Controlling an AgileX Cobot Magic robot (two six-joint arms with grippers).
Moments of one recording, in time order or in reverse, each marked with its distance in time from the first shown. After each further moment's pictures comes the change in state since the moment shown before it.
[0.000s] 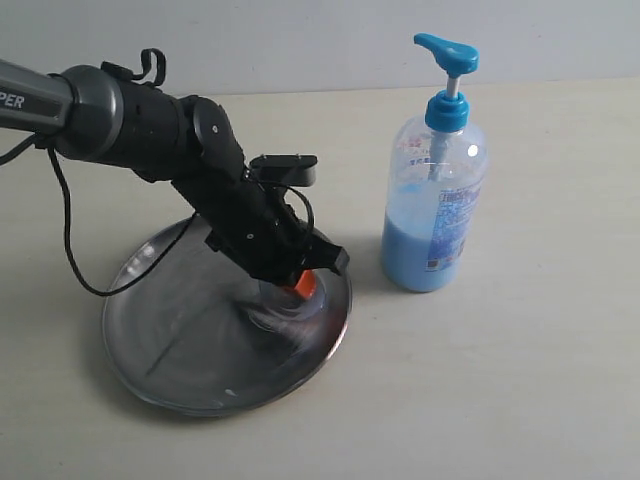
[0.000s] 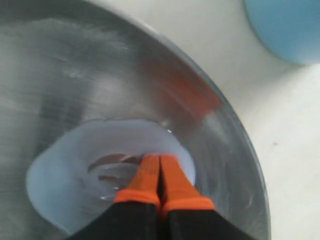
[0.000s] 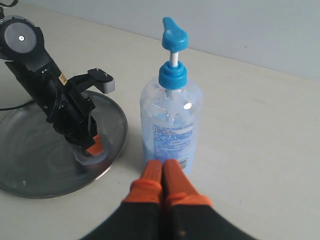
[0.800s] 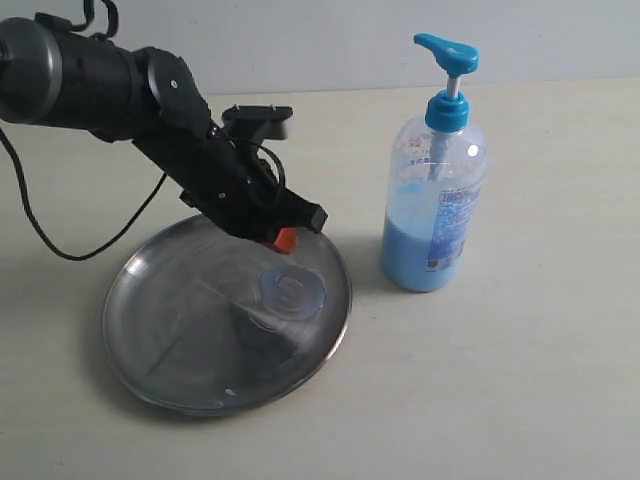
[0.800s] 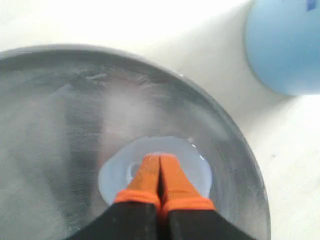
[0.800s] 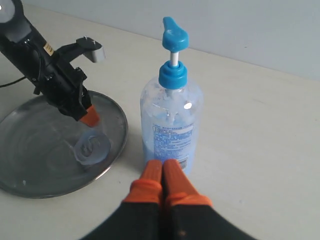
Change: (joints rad) left arm 0.046 -0.115 0.010 0.064 -0.022 0.000; right arm 0.000 0.000 0.000 0.002 0.001 0.000
